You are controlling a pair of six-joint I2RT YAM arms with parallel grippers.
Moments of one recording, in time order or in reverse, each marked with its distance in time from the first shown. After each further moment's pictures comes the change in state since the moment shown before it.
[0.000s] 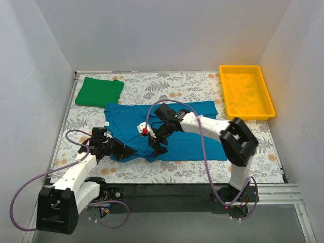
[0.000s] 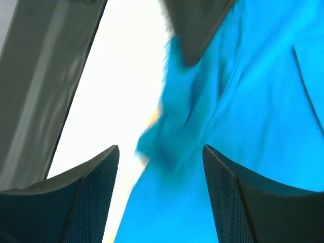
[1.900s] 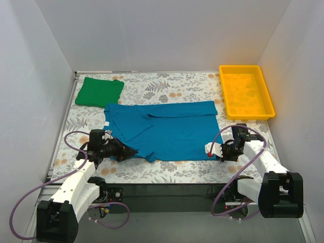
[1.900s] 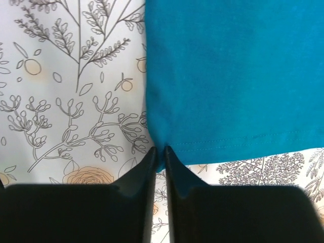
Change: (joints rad) left arm 0.000 -0.138 -0.048 0.021 0.080 0.043; right arm -0.850 -0.857 -0.877 -0.318 0.509 -0.853
